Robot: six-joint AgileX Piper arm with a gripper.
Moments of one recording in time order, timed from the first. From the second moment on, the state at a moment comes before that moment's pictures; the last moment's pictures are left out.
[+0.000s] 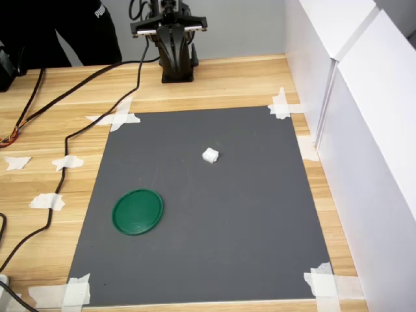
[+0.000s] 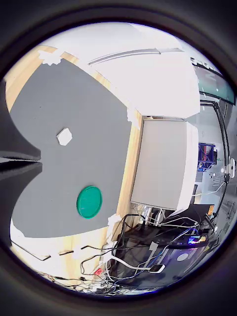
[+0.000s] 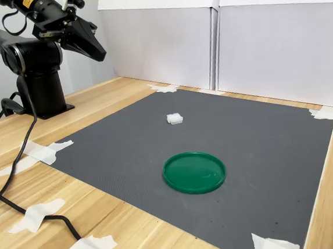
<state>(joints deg) -1.1 11.5 -15.6 14.6 34.3 -25.4</state>
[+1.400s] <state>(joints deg) 14.0 48.5 -45.7 3.3 69.6 -36.7</state>
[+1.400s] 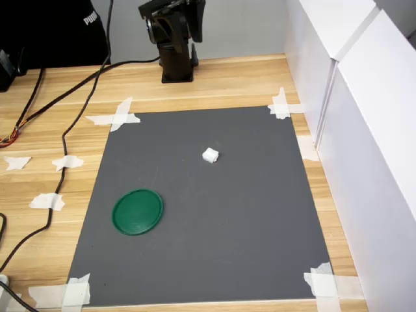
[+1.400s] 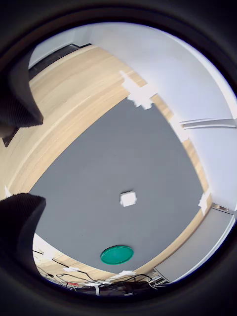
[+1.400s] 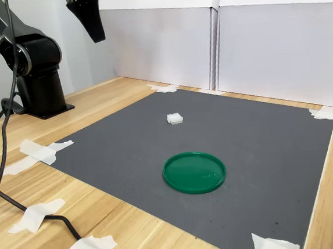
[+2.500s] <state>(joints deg) 14.3 70.3 -63.9 7.4 62.5 -36.5</state>
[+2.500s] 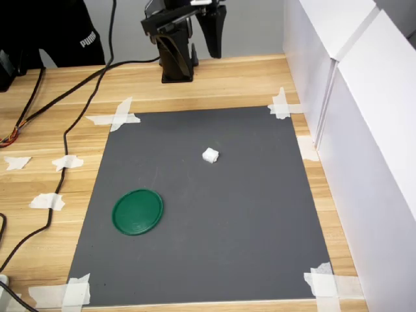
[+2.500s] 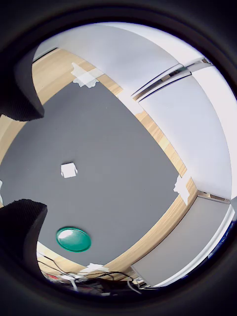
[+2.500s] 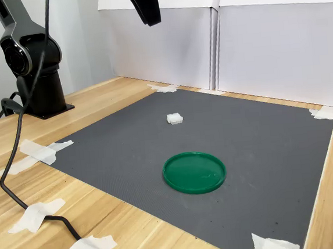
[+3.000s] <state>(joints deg) 15.5 74.4 -59.2 5.9 55.2 -46.5</state>
